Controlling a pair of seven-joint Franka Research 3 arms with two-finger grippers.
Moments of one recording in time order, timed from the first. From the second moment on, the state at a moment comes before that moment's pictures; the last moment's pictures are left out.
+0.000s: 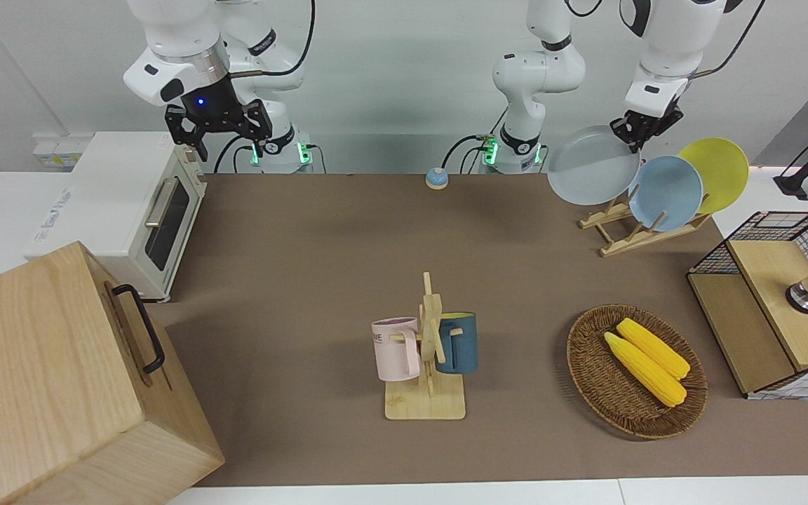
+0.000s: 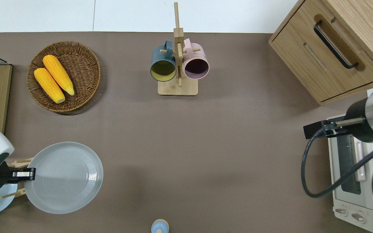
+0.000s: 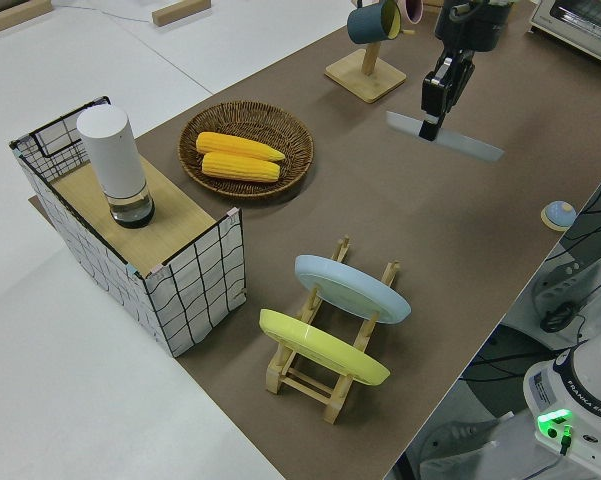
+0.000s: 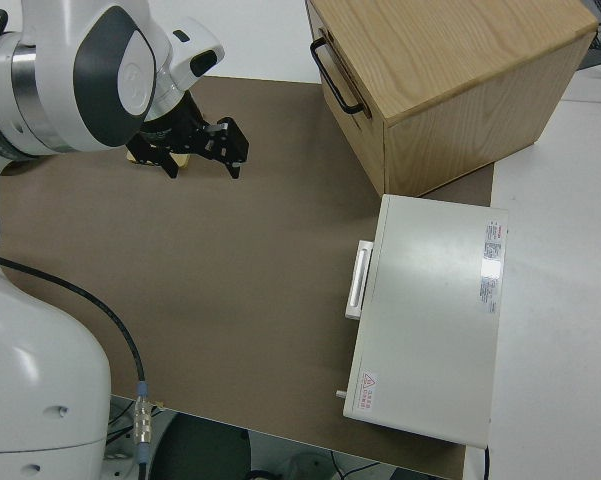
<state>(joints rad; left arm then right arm) -0.01 -0.33 0.00 -1.98 0.29 1.53 -0.10 -0.05 -0.02 0.19 -1.50 0.00 1.42 0.06</state>
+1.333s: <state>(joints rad) -0.02 -0.26 -0.11 -2.11 0.81 1.50 -0.43 -0.05 -0.02 0.19 -1.50 0.00 1.42 0.06</state>
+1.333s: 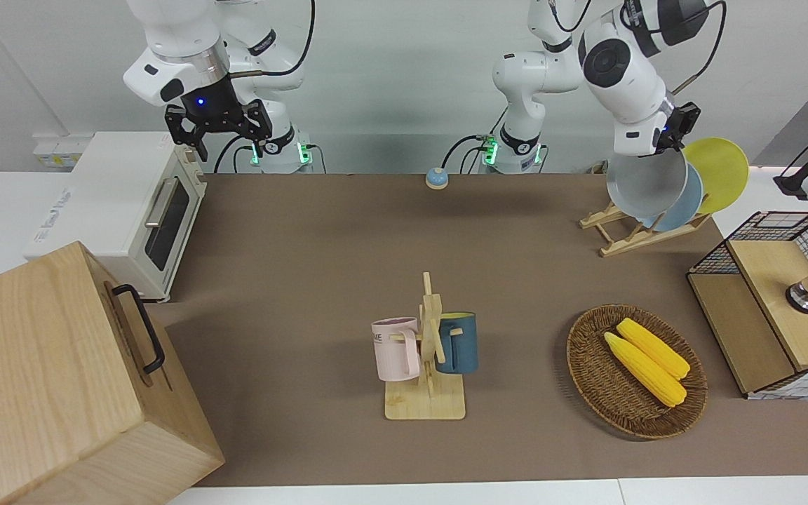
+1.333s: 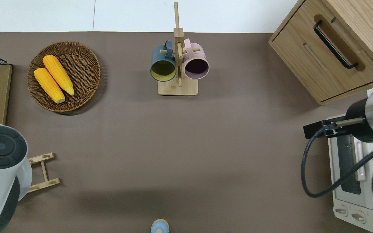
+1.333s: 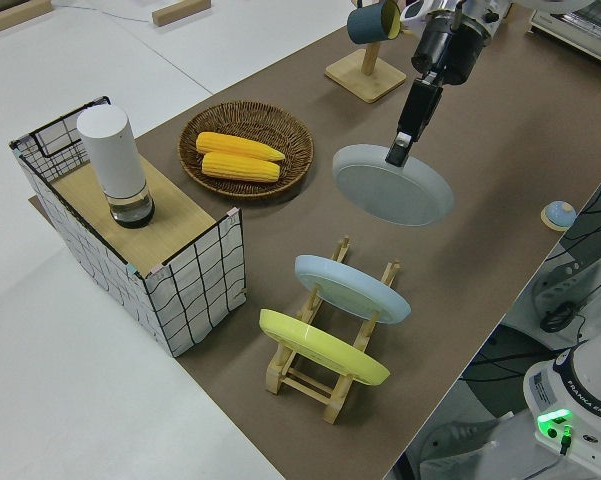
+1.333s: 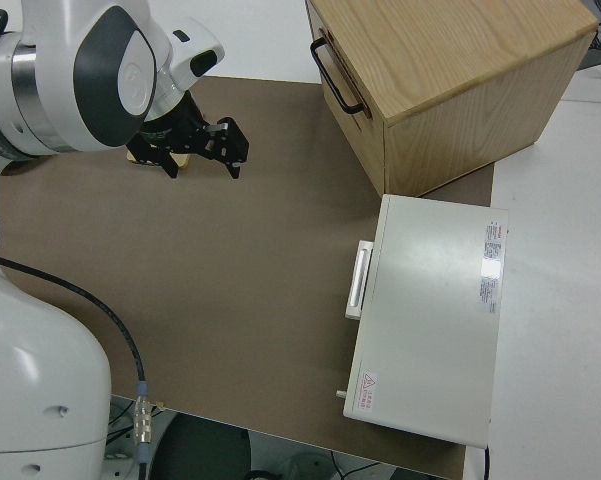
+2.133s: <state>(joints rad) -0.06 -0.23 -0.12 -2.28 0.90 1.54 -0.63 -0.05 -0.02 0.19 -1.50 0.00 1.42 0.06</state>
